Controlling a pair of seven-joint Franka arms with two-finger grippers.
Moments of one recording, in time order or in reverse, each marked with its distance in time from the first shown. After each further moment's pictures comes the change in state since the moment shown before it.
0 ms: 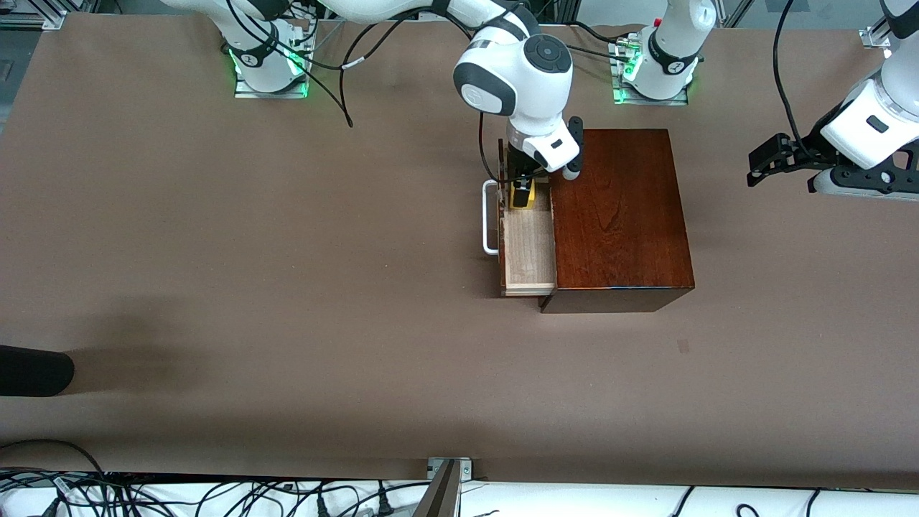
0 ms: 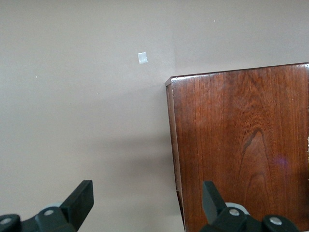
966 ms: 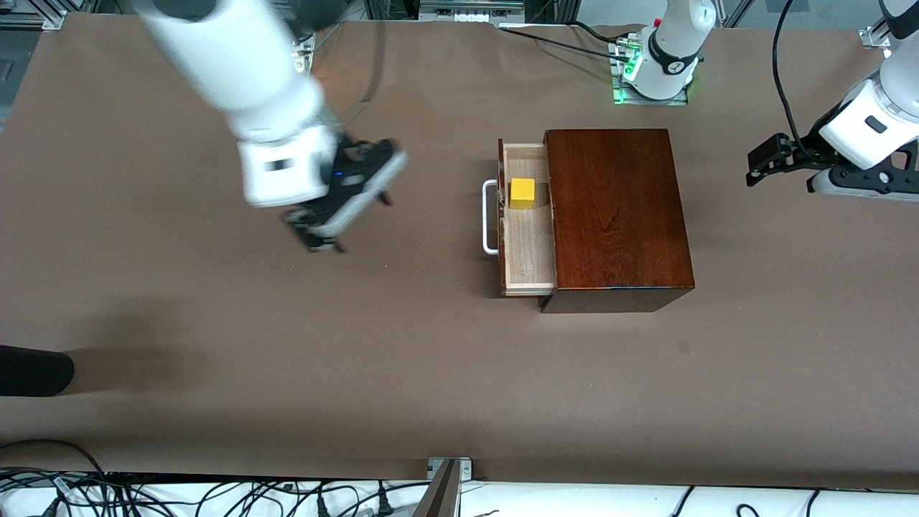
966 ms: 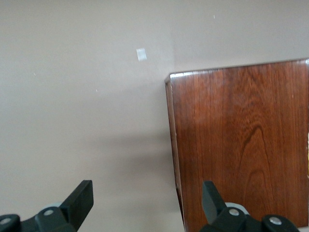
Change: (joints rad) left arm -0.003 0.010 -0.005 0.011 0.000 -0.042 0.001; right arm -0.471 -0.394 -0.143 0.030 0.376 -0.254 -0.003
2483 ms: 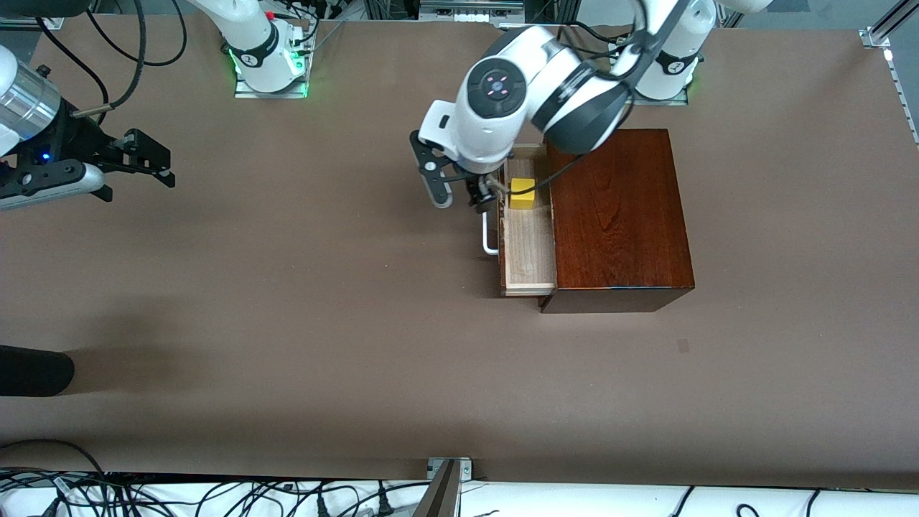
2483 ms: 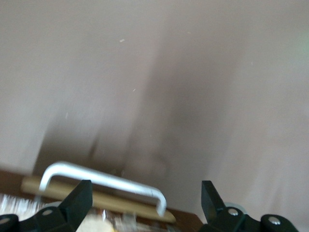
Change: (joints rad) left arm -0.668 0.569 -0.057 0.337 -0.148 0.245 0.523; right arm -0.160 -0.409 -0.239 -0.559 -0.026 -0.022 0.185
